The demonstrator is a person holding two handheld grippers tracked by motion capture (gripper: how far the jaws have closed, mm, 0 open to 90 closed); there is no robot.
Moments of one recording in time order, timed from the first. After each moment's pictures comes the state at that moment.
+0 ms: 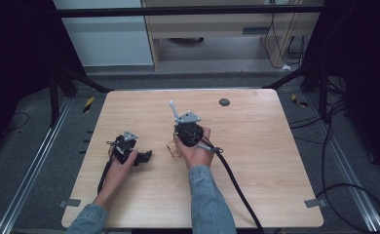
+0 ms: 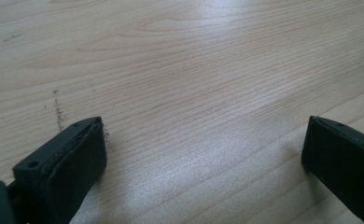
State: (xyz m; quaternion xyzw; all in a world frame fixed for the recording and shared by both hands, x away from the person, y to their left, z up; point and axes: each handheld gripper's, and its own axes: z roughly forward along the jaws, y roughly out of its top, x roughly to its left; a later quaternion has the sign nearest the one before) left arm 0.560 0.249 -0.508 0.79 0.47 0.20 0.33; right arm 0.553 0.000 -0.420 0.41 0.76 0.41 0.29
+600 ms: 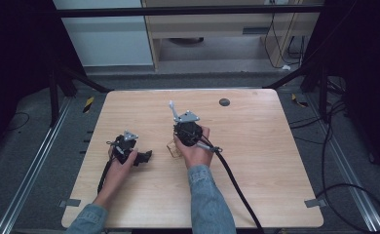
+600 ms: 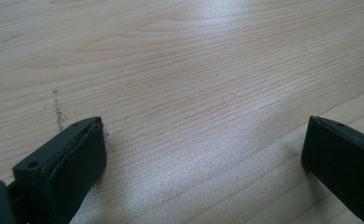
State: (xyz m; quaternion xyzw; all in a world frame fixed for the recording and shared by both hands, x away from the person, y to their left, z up) left arm 0.560 0.249 -0.508 0.79 0.47 0.20 0.33; right arm 0.554 0.002 -0.419 0.41 0.77 0.41 0.28
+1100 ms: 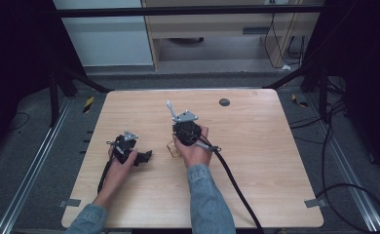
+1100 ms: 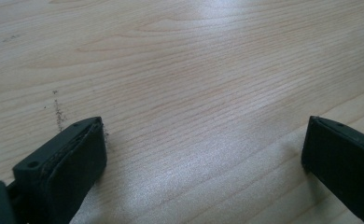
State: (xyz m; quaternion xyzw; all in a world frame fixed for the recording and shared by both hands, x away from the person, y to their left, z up) left arm 0.560 0.249 -0.508 0.79 0.47 0.20 0.33; right arm 0.557 0.005 -0.418 0.40 0.77 0.41 0.28
